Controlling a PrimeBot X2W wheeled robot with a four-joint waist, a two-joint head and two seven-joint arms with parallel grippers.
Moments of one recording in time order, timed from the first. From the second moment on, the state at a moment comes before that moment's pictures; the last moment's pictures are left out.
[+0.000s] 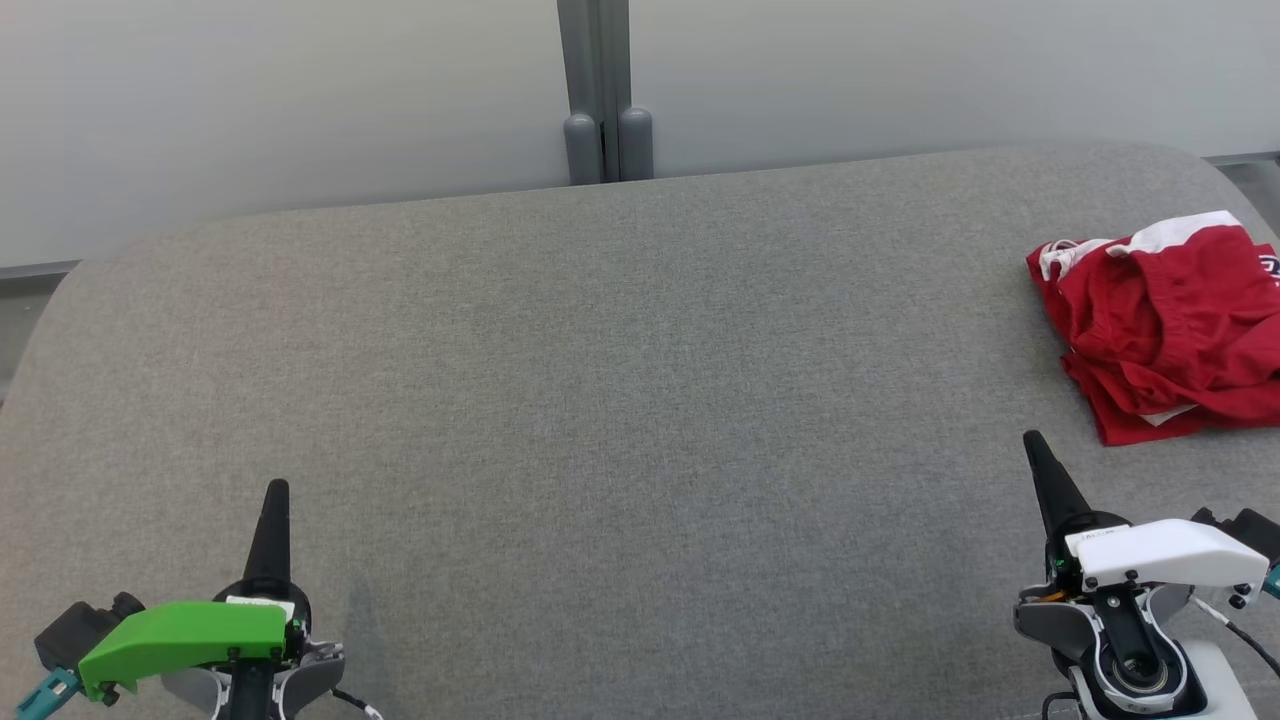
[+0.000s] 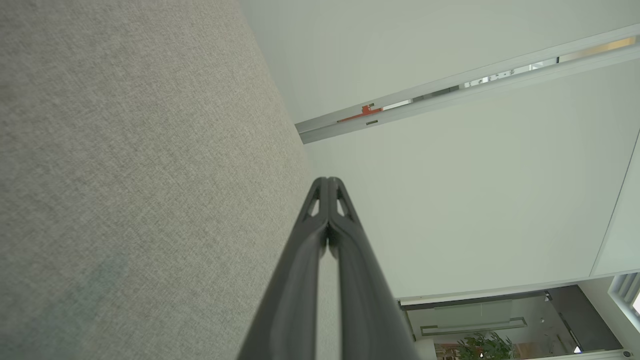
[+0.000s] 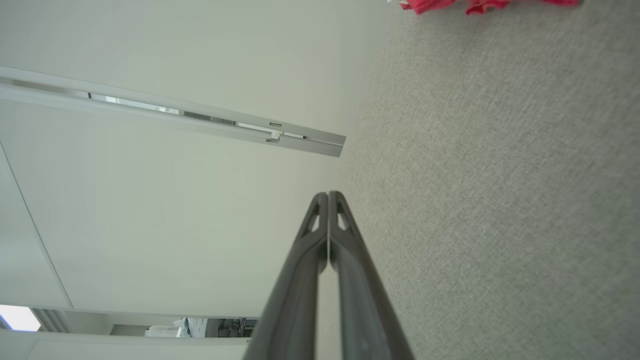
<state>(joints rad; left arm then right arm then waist) -0.08 0.04 0.08 0.26 -1.33 -0.12 0.03 -0.13 -0.06 -0.08 0.29 1.33 0.13 0.04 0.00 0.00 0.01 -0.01</state>
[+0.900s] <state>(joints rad) -0.09 0.05 0.10 0.25 -1.53 -0.12 0.09 -0.12 -0.05 -0.10 0.26 1.53 0.13 0.09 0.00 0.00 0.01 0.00</state>
